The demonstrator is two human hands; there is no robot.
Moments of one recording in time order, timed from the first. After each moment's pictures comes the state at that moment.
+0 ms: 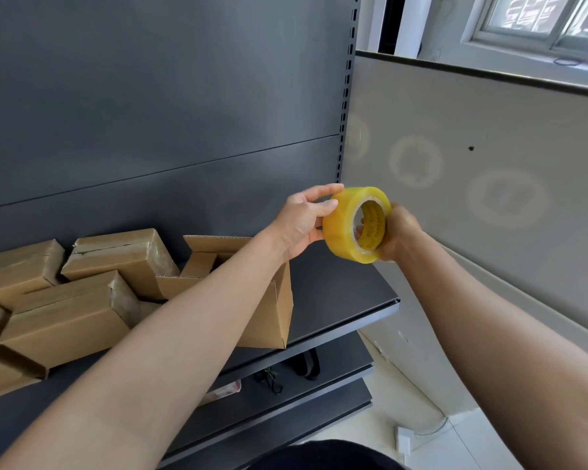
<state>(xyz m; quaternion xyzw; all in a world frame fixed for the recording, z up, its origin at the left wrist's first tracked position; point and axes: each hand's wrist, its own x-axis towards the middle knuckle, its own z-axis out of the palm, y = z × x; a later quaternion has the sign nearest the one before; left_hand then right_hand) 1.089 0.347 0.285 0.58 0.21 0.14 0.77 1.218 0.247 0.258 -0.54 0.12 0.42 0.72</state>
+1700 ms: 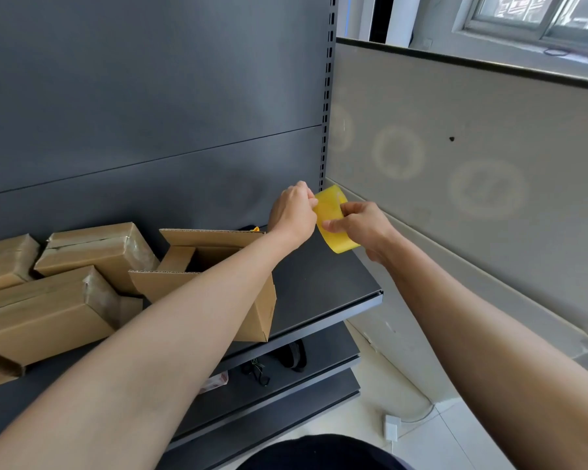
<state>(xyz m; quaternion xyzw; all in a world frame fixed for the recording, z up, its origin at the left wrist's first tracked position) 1.125 0.342 0.258 0.88 0.33 0.21 0.26 1.205 0.234 0.257 -0.77 -0.24 0.30 0.50</state>
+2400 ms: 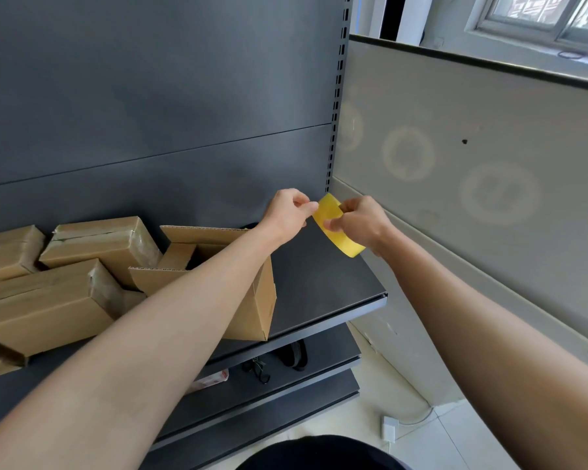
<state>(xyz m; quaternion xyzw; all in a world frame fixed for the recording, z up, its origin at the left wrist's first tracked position) 1.107 0.361 0.258 0.80 0.34 0.16 0.47 1.203 0.249 0.265 -0.85 -0.29 0.23 0.37</state>
